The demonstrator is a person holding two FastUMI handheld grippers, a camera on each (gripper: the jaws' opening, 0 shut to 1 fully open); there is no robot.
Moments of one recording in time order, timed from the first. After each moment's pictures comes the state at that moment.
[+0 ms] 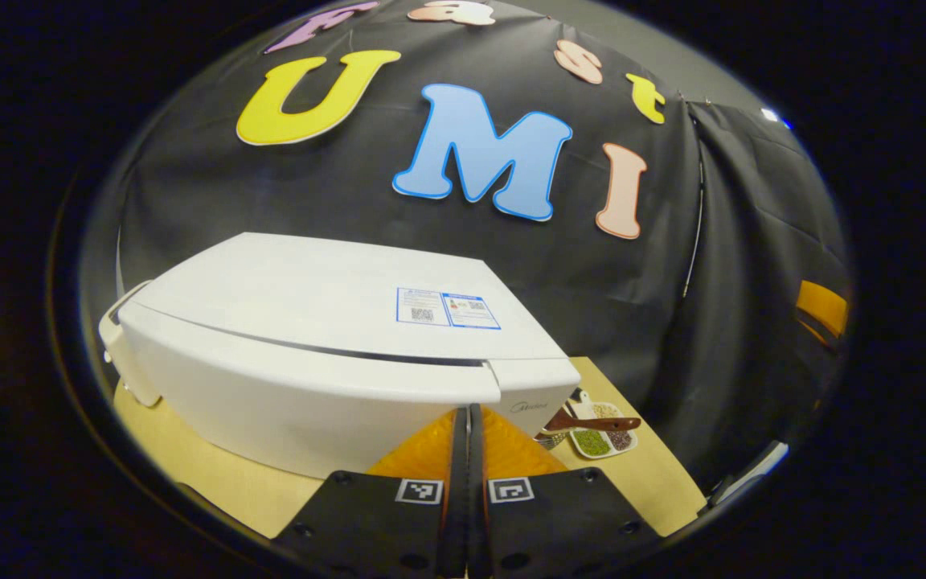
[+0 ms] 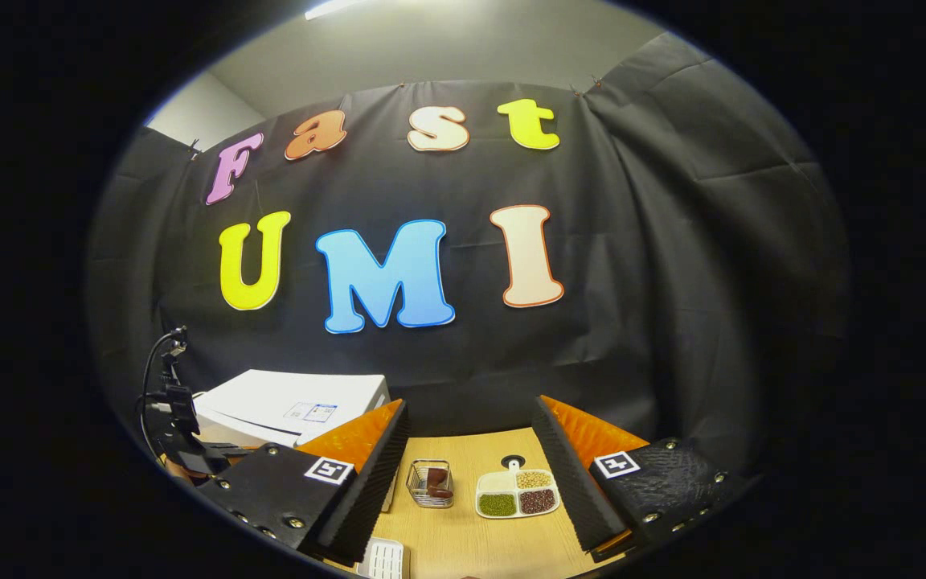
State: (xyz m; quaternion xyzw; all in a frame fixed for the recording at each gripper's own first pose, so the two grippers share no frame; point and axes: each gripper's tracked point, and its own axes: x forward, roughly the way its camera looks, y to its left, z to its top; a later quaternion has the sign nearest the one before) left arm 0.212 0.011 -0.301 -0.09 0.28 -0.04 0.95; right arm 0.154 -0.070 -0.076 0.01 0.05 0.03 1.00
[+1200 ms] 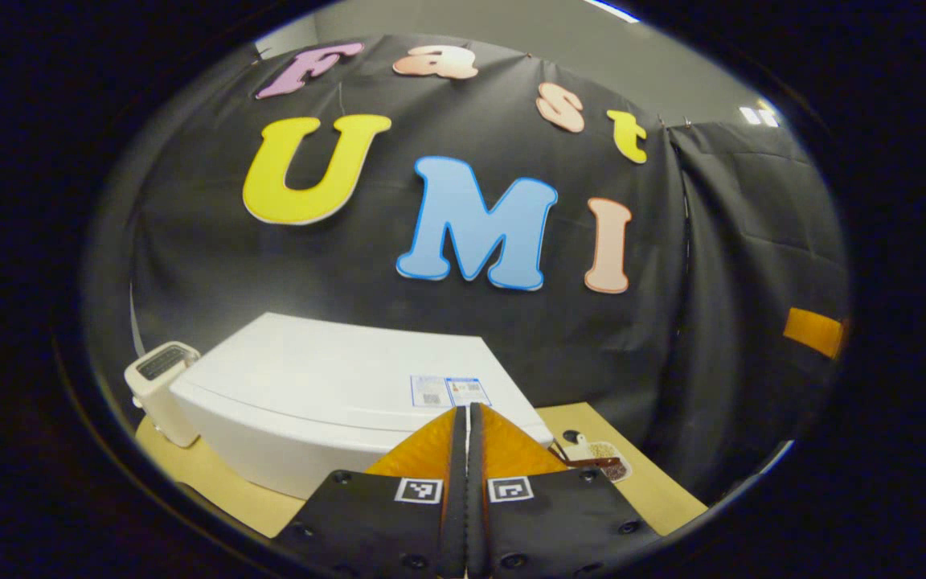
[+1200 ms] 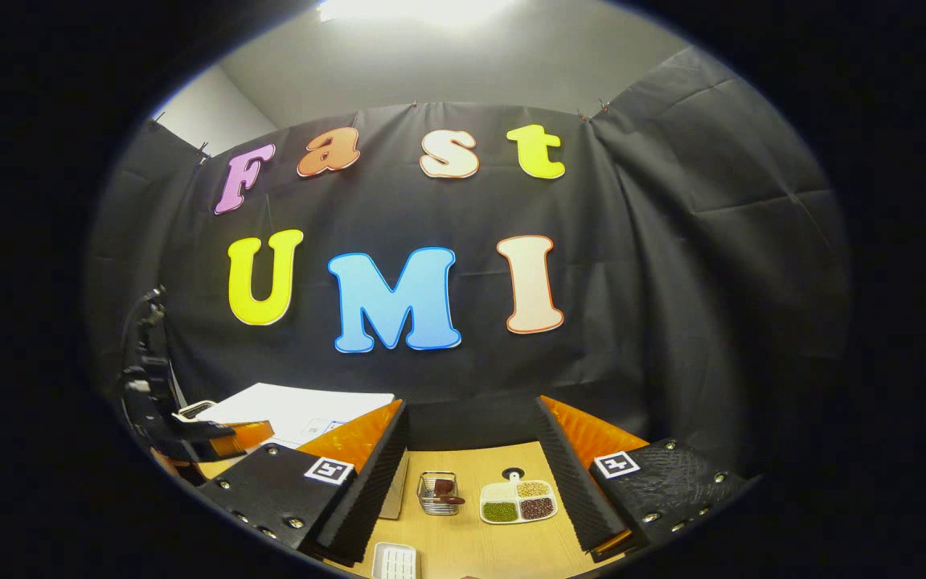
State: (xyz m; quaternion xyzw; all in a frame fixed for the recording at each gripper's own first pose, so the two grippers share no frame) left arm 0.197 0.042 -0.146 -0.05 0.14 -0.01 0.99; right arm 0.121 -0.036 -0.026 0.00 0.02 0.02 1.00
